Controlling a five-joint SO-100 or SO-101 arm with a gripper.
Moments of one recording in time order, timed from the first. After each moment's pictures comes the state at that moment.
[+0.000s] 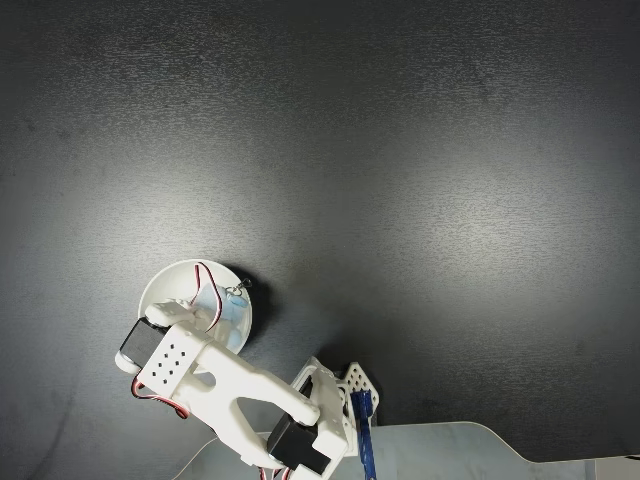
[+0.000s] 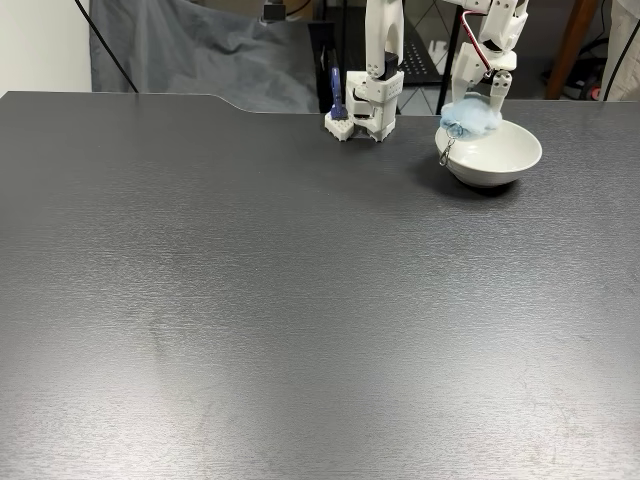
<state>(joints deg) -51.8 100.9 102.2 92.1 -23.3</state>
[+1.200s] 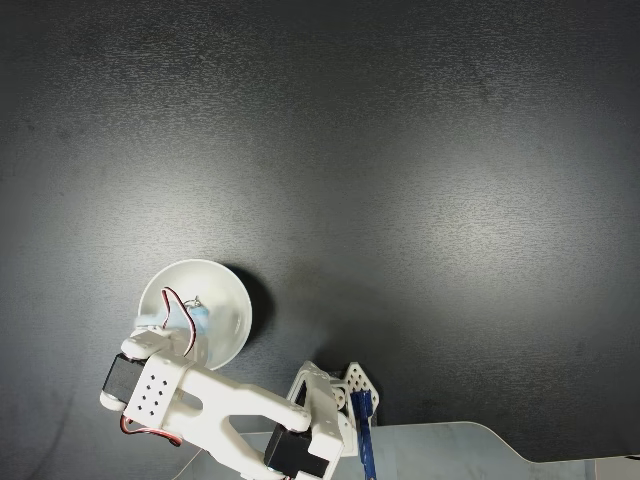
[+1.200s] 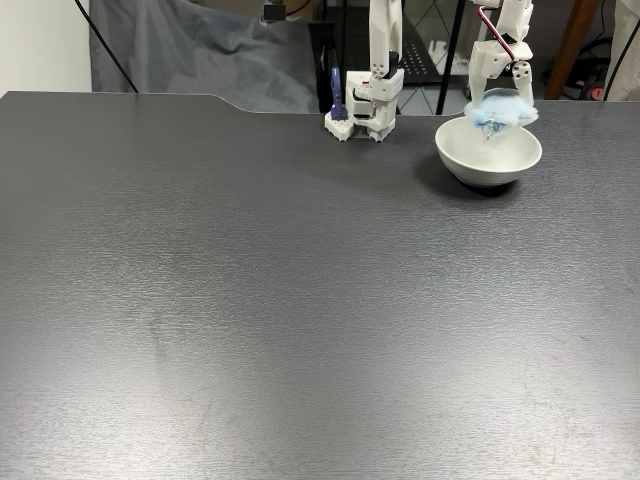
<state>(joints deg) -61.7 100.9 102.3 86.7 -22.9</state>
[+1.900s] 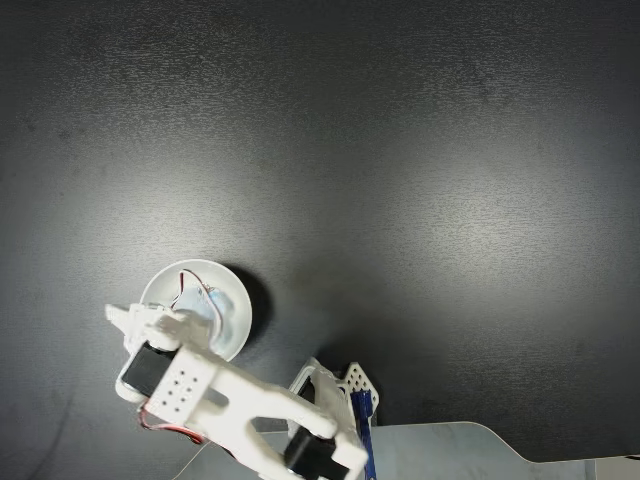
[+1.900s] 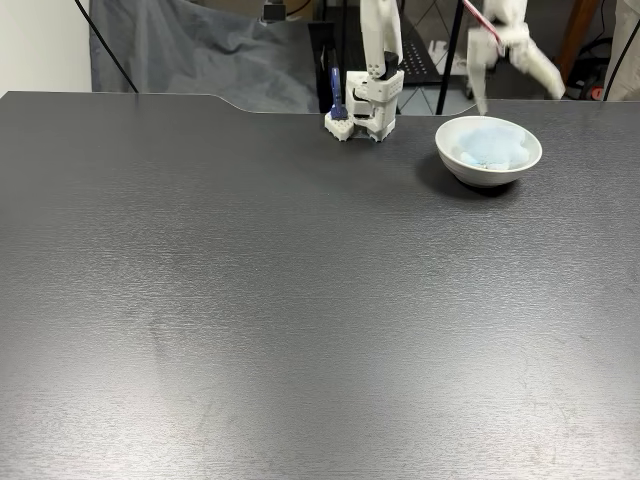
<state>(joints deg) -50.8 113.6 95.9 86.7 -23.1</state>
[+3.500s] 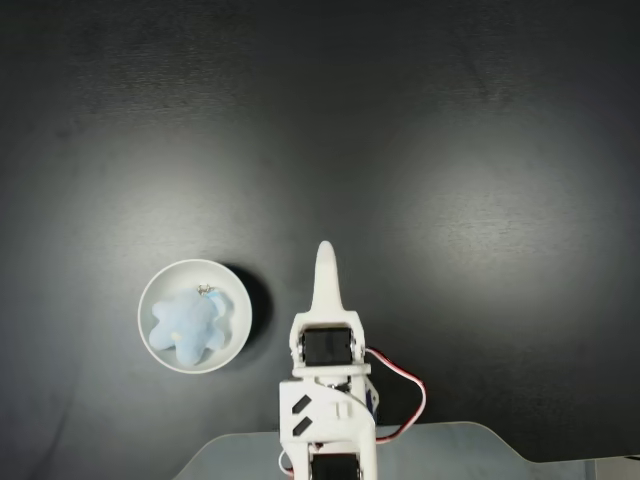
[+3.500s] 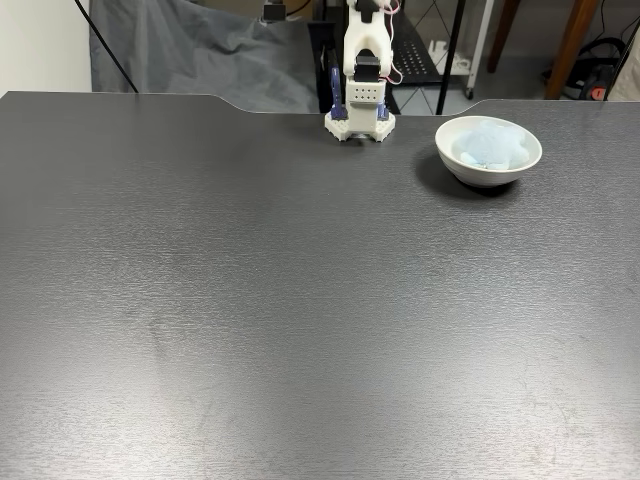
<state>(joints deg) 2.5 173.9 128.8 58.7 -1.7</state>
